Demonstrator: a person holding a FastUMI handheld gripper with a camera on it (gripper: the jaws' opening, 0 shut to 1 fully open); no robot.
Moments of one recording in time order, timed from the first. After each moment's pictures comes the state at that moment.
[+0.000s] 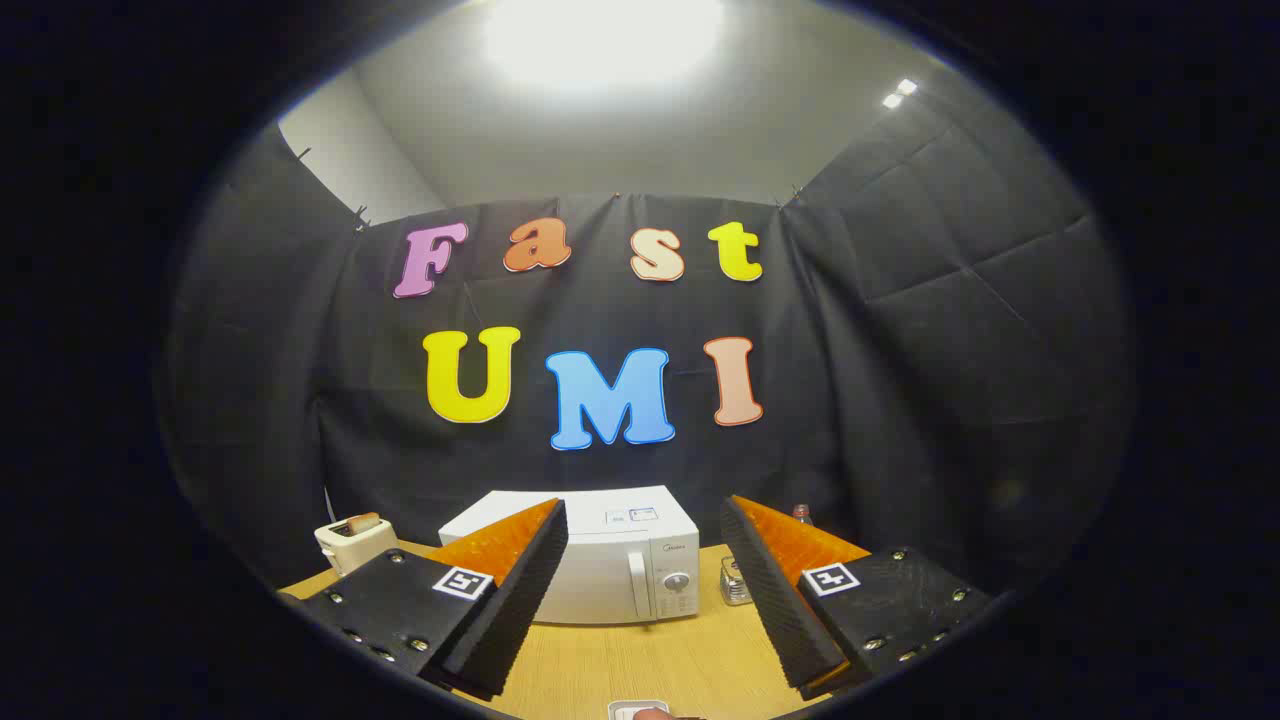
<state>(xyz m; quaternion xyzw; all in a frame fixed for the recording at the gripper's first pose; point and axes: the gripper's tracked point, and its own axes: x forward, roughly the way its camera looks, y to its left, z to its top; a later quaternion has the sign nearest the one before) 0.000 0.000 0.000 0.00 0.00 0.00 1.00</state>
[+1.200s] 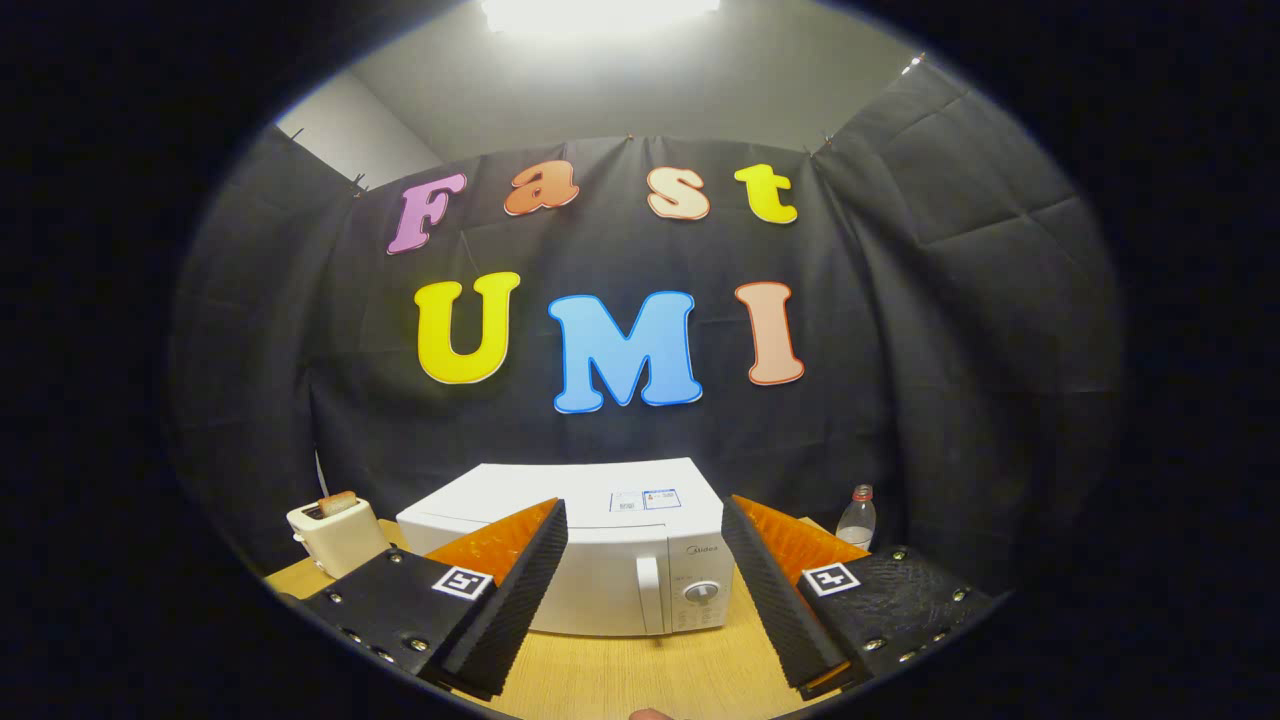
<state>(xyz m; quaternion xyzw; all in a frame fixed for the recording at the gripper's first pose) 0.149 0.007 -0.083 0.00 0.07 0.04 1.00</state>
